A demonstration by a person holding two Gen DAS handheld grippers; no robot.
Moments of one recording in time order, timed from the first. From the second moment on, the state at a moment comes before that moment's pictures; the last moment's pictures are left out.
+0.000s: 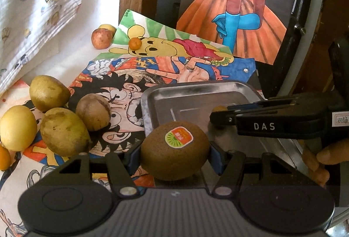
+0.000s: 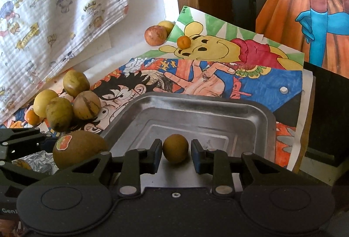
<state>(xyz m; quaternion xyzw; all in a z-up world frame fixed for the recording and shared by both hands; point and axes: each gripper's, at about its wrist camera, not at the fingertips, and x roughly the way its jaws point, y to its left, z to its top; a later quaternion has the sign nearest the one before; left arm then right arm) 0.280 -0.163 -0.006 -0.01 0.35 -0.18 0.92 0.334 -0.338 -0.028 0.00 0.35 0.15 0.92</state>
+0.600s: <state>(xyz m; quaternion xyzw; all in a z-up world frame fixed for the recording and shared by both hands) 0.220 -0.132 0.037 -0.07 0.30 -0.14 0.94 0.258 -0.354 0.011 0.03 0.31 0.12 0.94</state>
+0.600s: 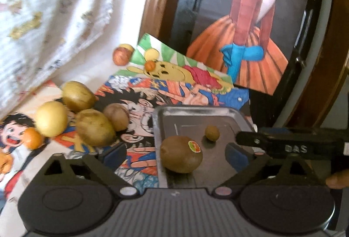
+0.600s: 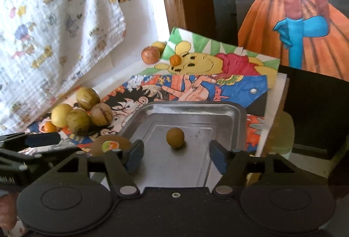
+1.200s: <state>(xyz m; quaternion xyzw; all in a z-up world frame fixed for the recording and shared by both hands) 0.105 -0.064 0.060 -0.08 0.31 -0.07 0.94 0.100 -0.327 0.050 0.05 0.27 0.14 0.95</state>
